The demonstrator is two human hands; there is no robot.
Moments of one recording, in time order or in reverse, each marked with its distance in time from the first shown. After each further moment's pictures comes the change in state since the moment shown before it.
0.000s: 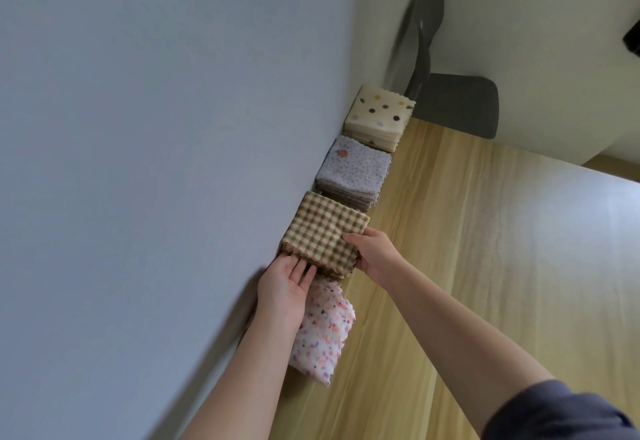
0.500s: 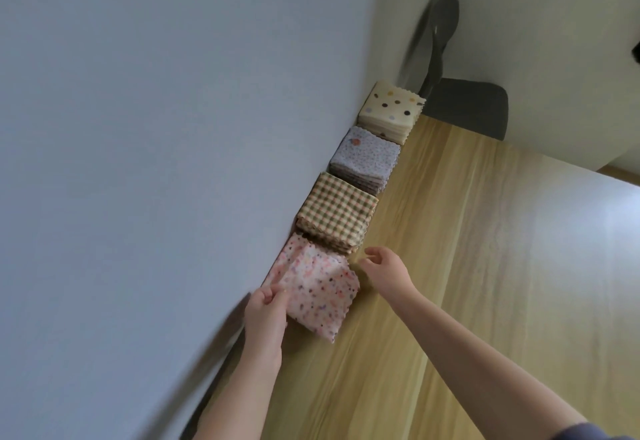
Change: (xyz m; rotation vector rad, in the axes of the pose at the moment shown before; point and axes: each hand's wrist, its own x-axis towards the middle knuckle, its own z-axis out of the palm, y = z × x) left_hand -0.044 -0.027 -0.095 0.617 0.186 0.197; right_hand -0.060 0.054 -0.024 -0.718 0.146 -0.176
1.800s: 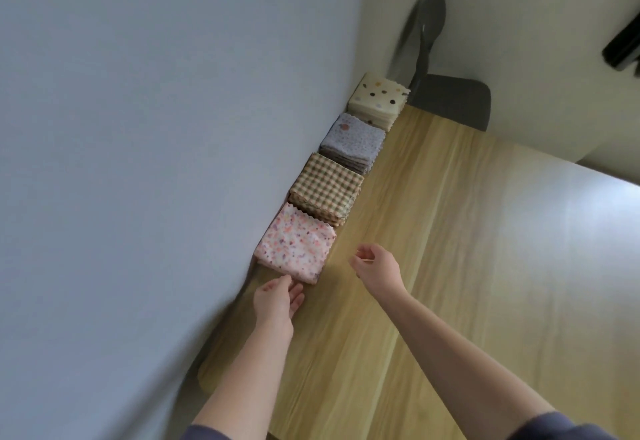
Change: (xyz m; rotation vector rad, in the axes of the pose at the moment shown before) left_hand -0.011 -0.038 0.002 -0.406 0.014 -0.258; right_hand -0.049 0.032 0.012 0.009 0.079 -0.071
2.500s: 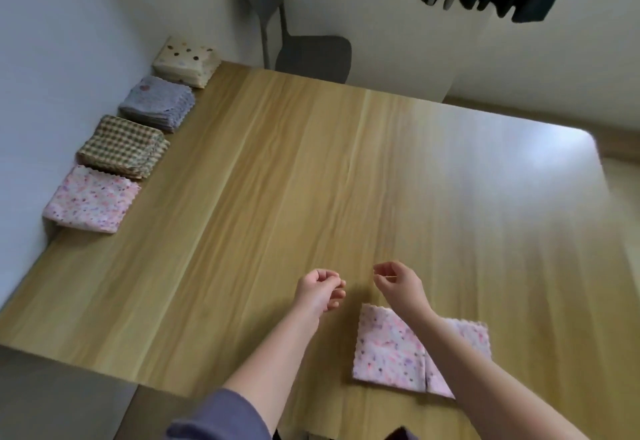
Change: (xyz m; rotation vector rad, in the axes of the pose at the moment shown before) left_hand -0.225 -0.338 0.177 0.682 -0.453 0.024; right_hand -0.135 0.299 -0.331 0.005 0.173 0.119
